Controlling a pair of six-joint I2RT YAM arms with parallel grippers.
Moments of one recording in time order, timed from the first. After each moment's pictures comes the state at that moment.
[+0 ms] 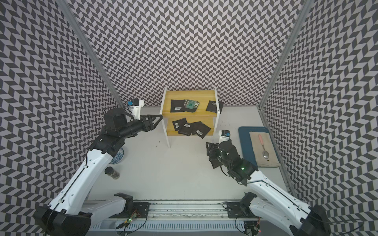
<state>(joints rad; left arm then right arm) -0.25 1.13 1.20 -0.36 0.49 -0.44 0.67 0.88 0.69 -0.25 0.21 0.63</state>
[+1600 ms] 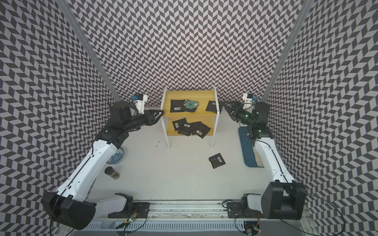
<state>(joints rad) -0.25 1.25 1.30 -0.36 0.45 -0.39 -0.04 1.33 1.13 0.11 -0.79 1.07</state>
